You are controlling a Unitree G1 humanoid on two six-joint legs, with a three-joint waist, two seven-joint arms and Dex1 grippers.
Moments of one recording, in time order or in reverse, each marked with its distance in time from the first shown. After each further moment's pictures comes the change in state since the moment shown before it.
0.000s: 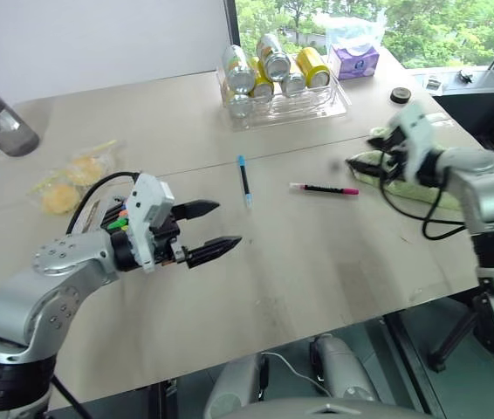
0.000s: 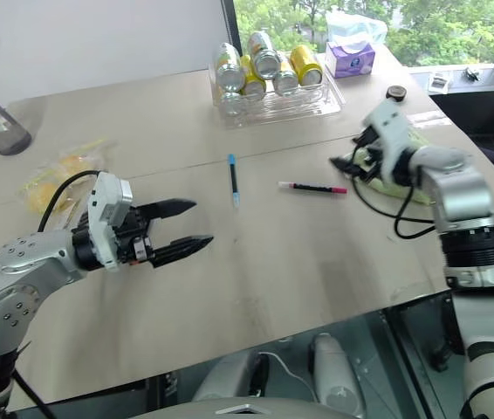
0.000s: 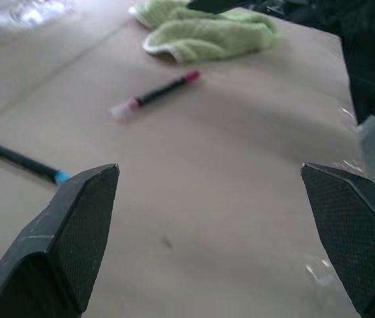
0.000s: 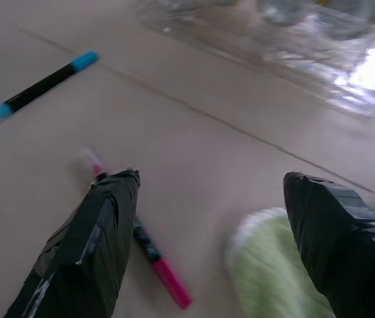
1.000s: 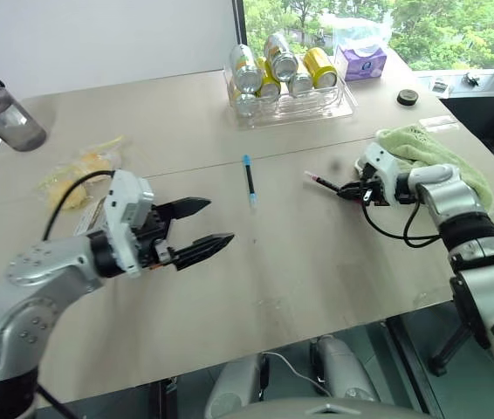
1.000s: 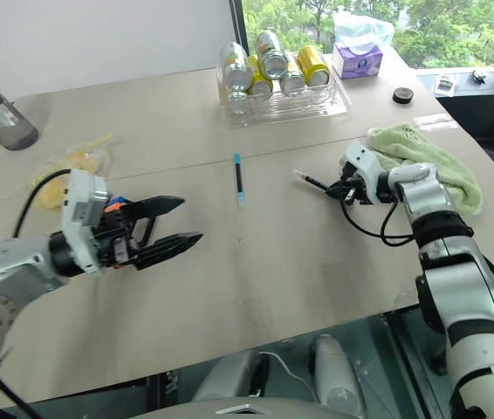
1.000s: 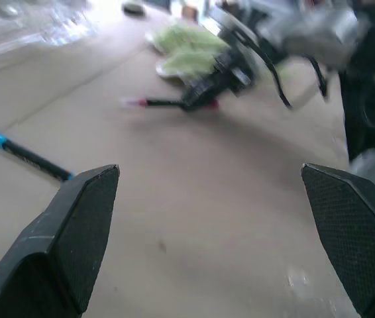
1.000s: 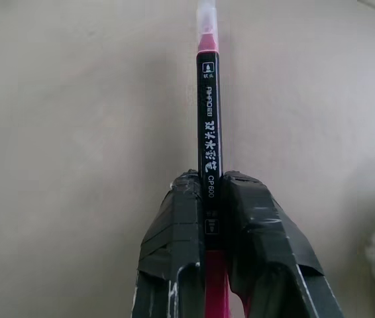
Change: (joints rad) left arm 0.004 -0.163 0.070 -0.057 -0.130 0.056 0.180; right arm -0.060 0.054 0.024 0.425 -0.097 -0.227 0.260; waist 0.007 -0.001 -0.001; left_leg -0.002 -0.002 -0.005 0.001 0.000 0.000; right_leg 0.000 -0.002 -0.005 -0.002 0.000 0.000
